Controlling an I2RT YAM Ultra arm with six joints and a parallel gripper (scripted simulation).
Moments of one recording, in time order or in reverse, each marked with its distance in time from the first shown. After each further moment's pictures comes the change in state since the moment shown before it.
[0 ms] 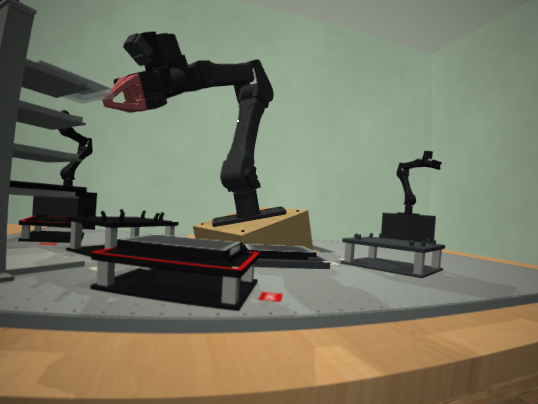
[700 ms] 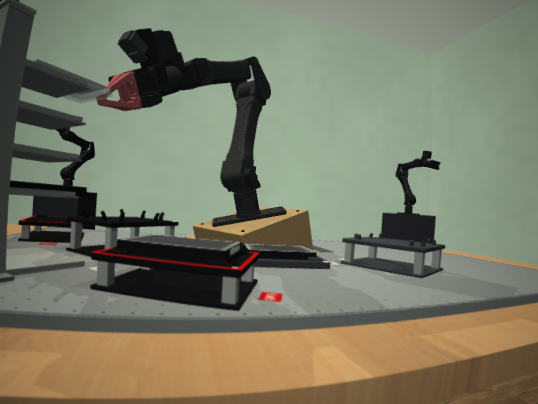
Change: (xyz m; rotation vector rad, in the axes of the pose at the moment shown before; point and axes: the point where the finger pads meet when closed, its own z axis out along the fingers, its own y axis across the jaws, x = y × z) arm -0.006 0.000 0.011 0.000 0.001 0.000
